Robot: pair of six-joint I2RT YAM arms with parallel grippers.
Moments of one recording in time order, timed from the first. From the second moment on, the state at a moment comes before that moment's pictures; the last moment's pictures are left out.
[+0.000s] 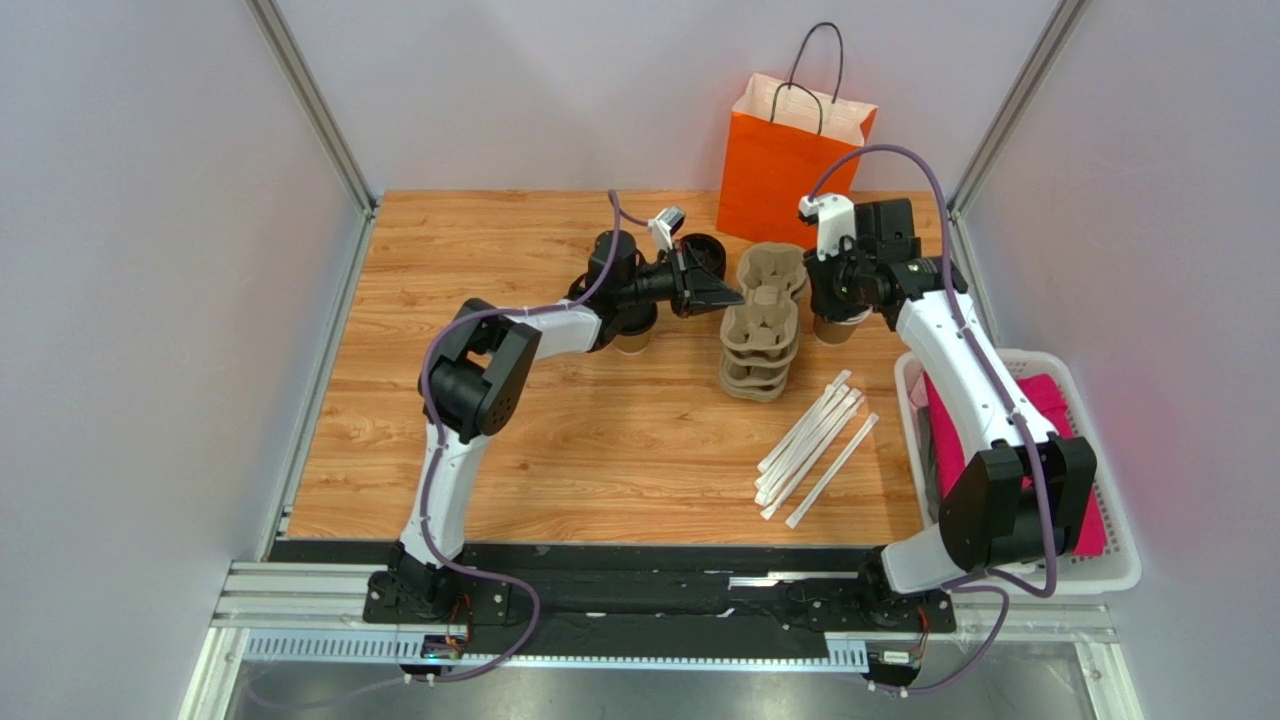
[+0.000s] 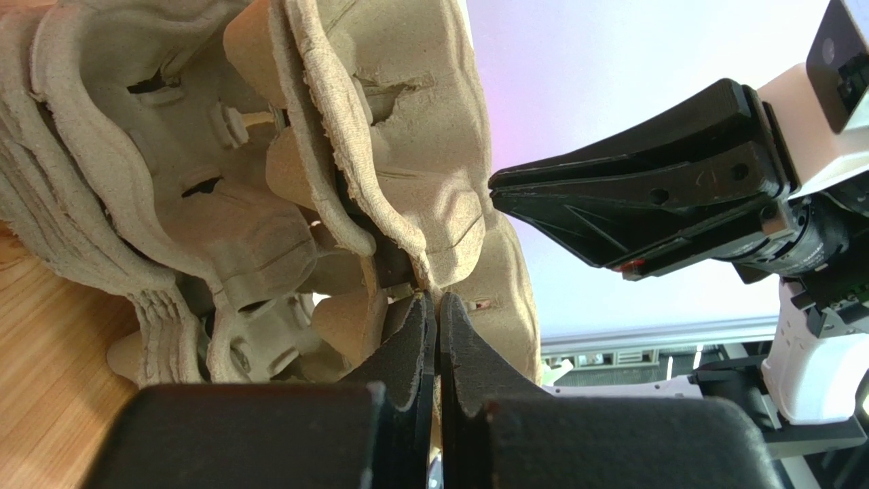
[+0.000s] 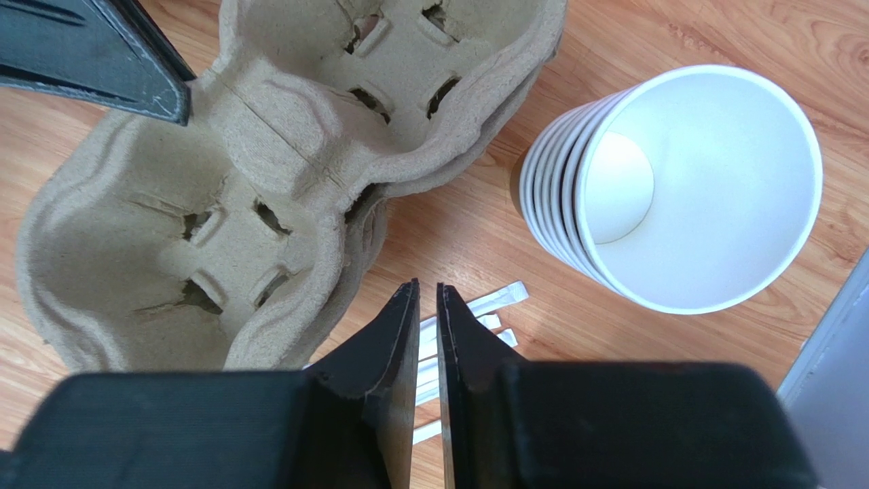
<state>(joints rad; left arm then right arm) -0.56 2.23 1.47 0.76 0.84 -1.28 0.16 1.48 1.36 -0.71 -0.16 -0.26</state>
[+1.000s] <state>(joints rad) -0.56 2.23 1.42 0.84 0.85 -1.34 0.13 1.61 1.40 -0.72 -0.25 -0.11</state>
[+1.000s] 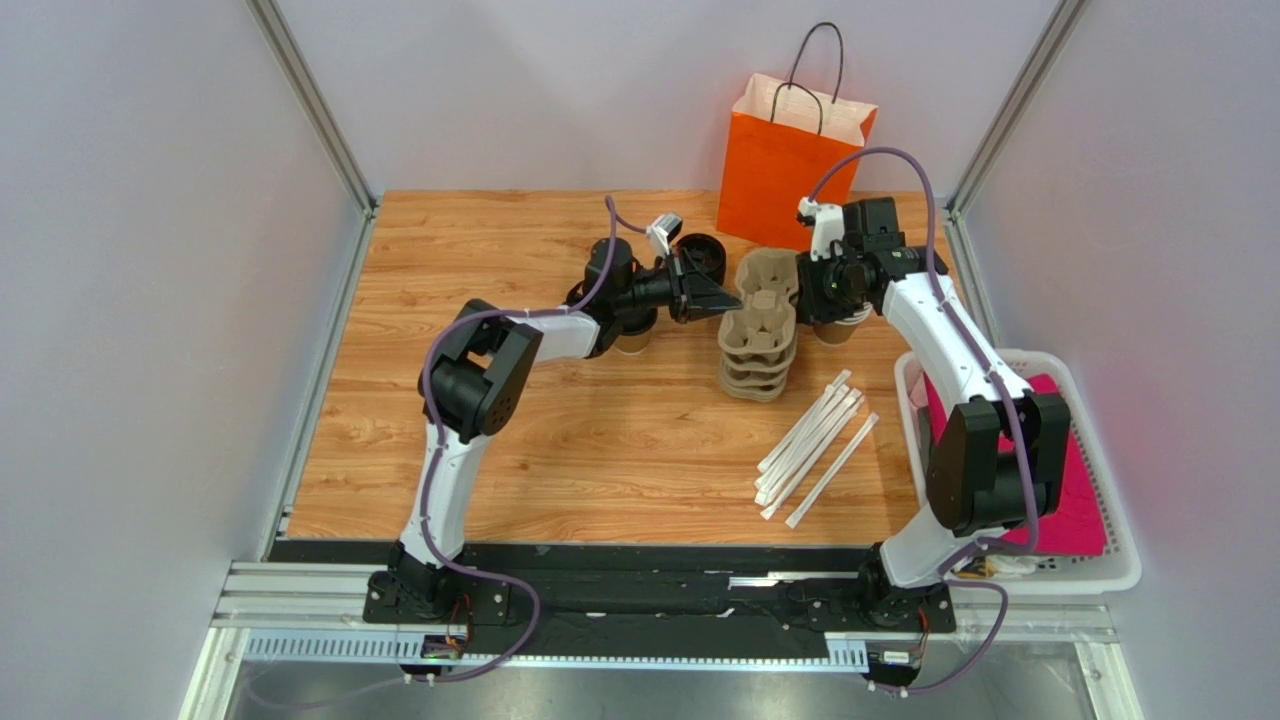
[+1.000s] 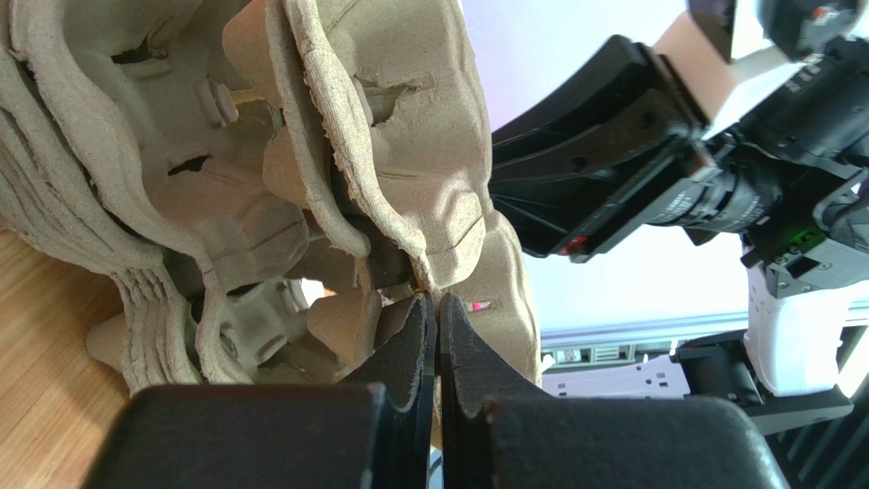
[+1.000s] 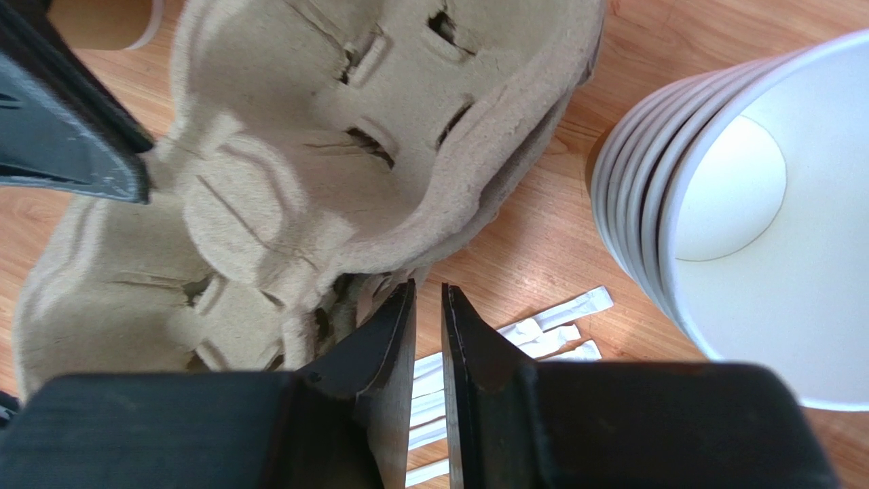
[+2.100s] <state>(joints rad) -0.54 2.23 1.41 0.86 0.85 -1.36 0.11 1.62 1.47 -0.82 -0.38 -0.03</state>
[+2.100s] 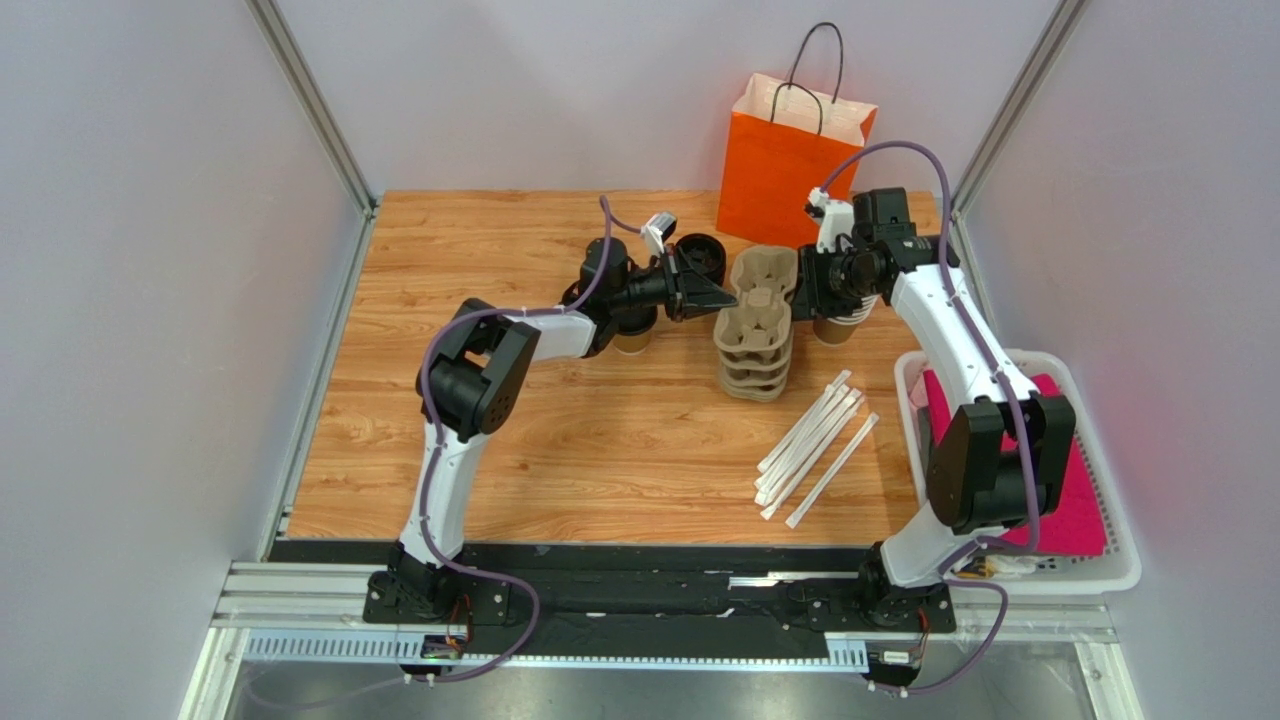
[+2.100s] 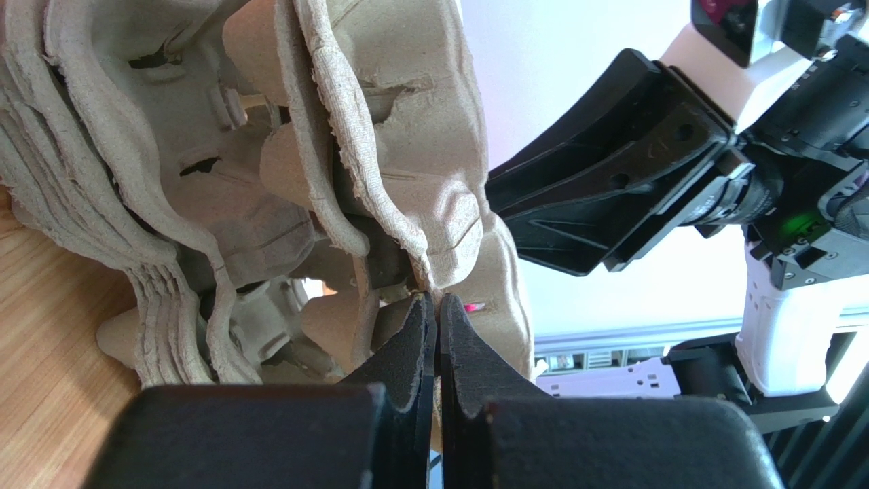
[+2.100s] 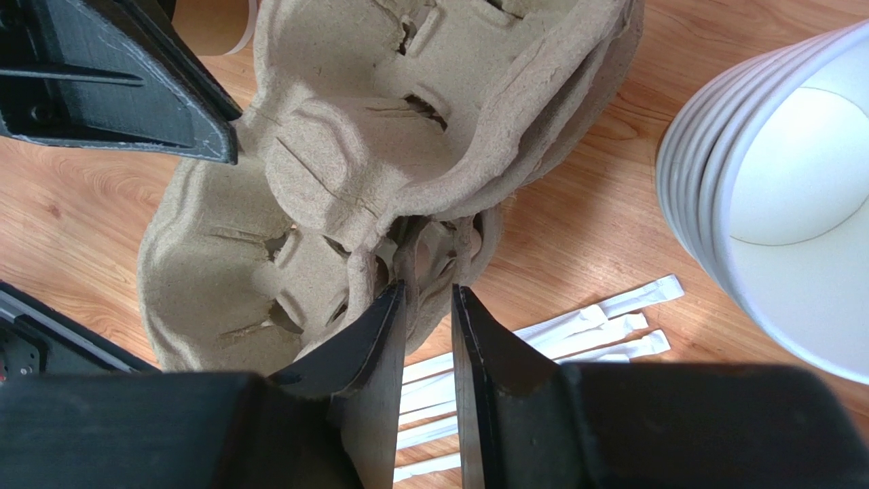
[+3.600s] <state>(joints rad) -0.30 1.81 1.43 0.47 0.94 -1.13 0.34 1.46 1.27 -0.86 -0.36 -0.28</state>
